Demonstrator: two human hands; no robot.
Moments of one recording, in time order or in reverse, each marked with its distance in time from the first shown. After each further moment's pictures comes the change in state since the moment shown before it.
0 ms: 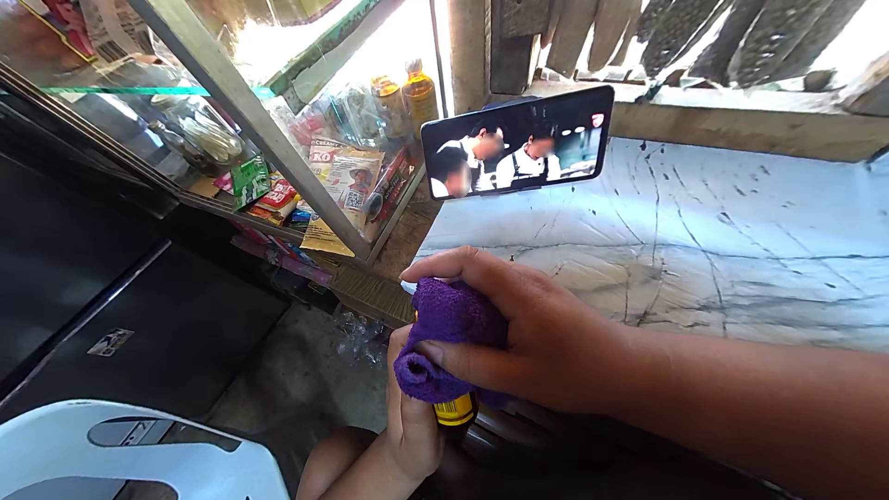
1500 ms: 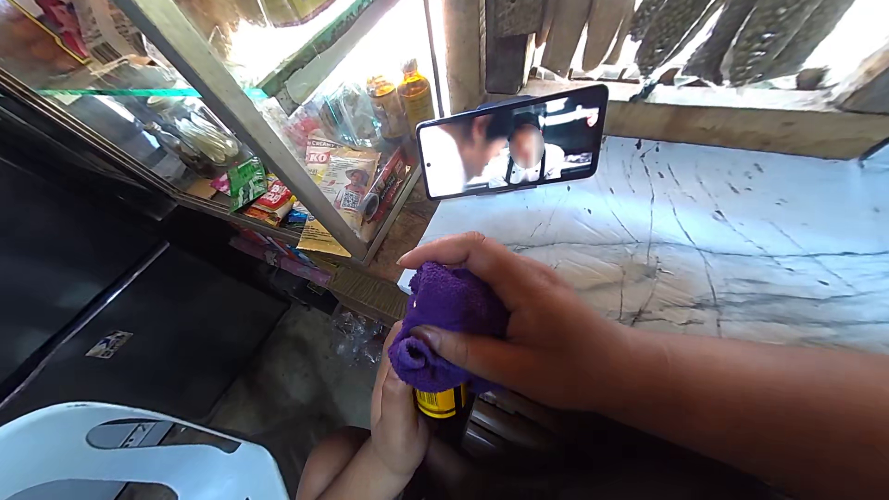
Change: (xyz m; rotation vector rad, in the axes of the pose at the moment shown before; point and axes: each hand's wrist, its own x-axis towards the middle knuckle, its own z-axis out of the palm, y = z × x) left_hand 0.005 0.005 -0.004 -0.228 0.029 -0.158; right_hand 0.002 -0.002 0.000 0.017 0.088 -0.045
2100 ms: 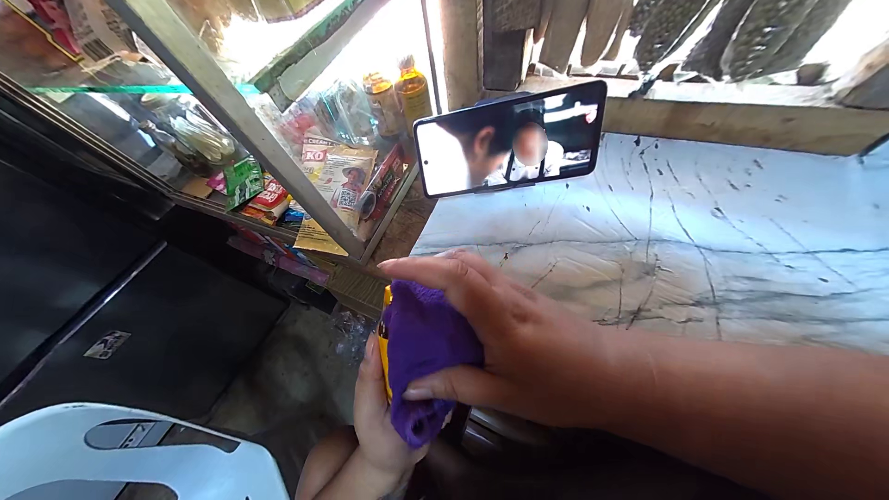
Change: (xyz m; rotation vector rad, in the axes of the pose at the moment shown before) left_hand 0.000 0.006 0.001 -0.605 0.008 -0.165; right_hand -0.007 0.004 0.006 -0.238 -0.116 -0.083
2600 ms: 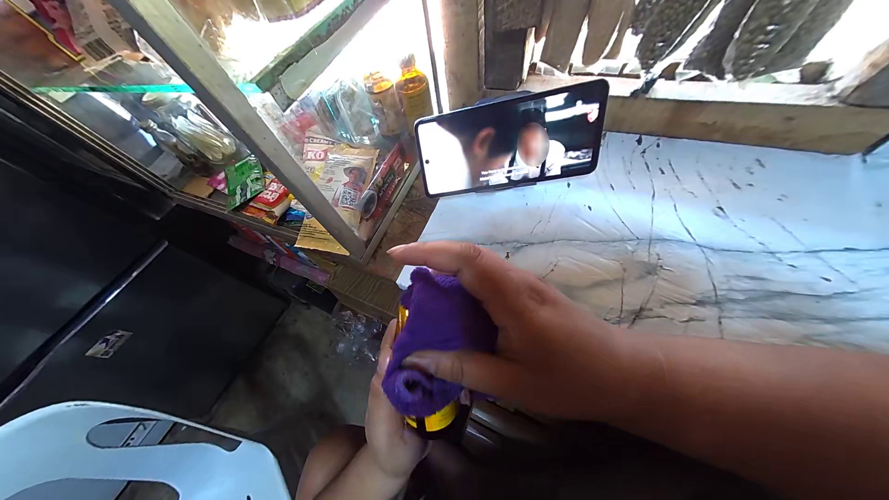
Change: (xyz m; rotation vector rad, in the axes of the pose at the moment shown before) left_hand -0.006 -0.002 -0.005 0.237 -0.069 0.024; right_hand 0.002 -0.001 -0.004 0.128 0.049 0.058
